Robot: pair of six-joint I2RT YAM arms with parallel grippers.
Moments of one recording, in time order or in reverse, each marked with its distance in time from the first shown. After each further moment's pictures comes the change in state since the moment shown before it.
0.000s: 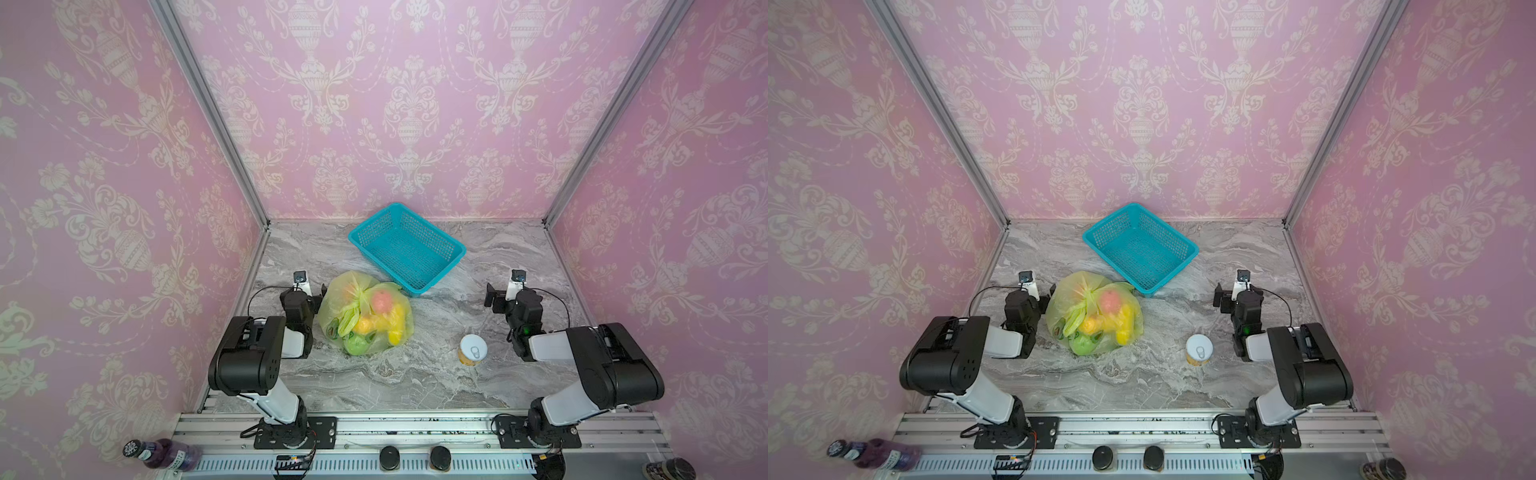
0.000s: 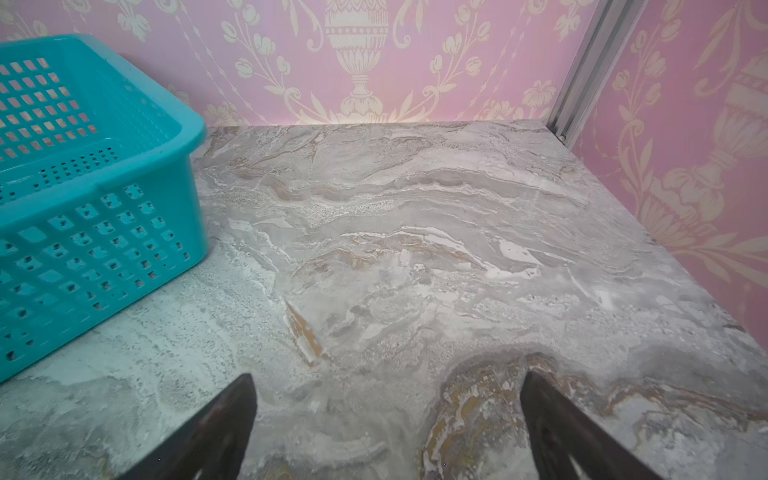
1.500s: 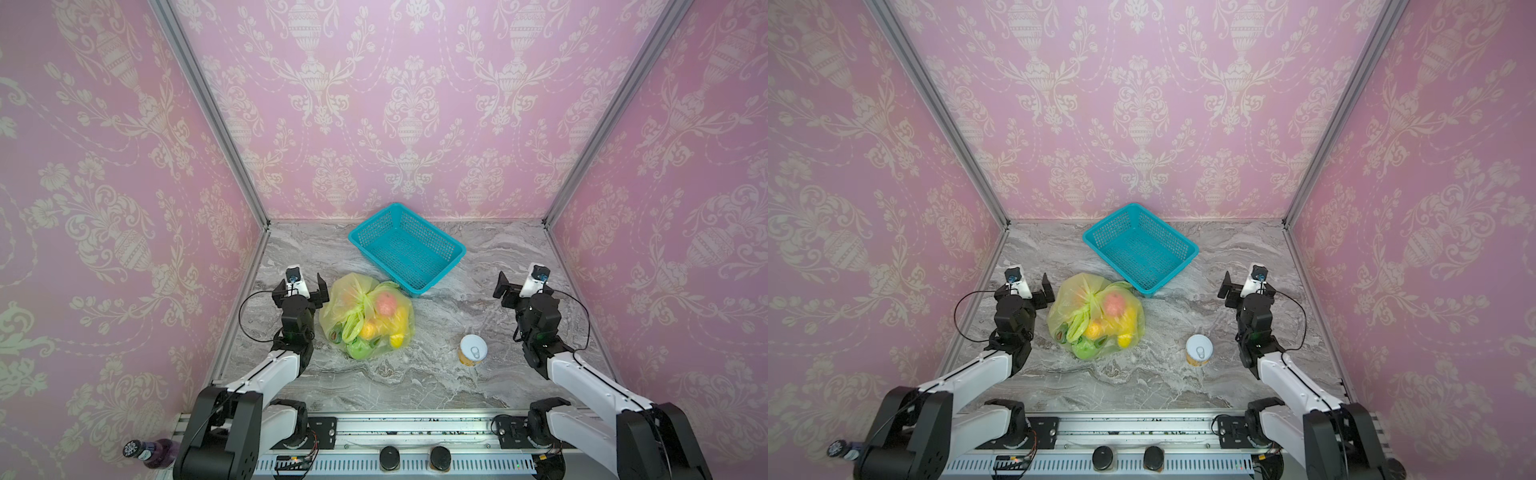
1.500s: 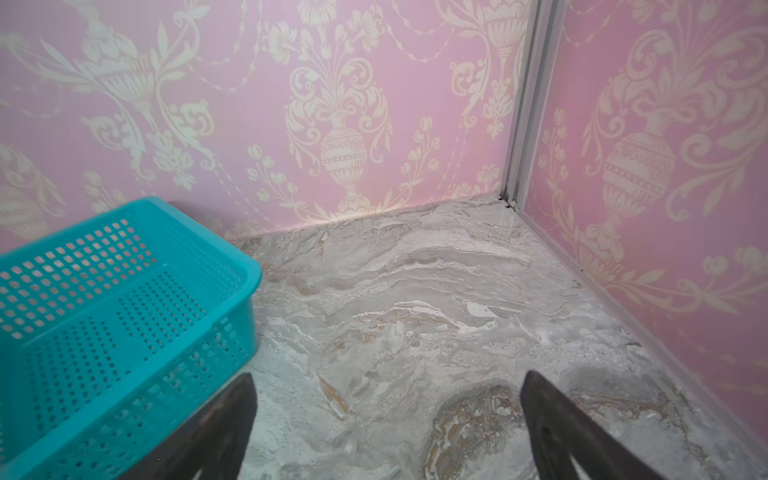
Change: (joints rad) left arm -0.131 -0.559 -0.013 -0.337 -0.227 -0.064; right arm 0.070 -0.558 0.009 -0.396 0.107 0.167
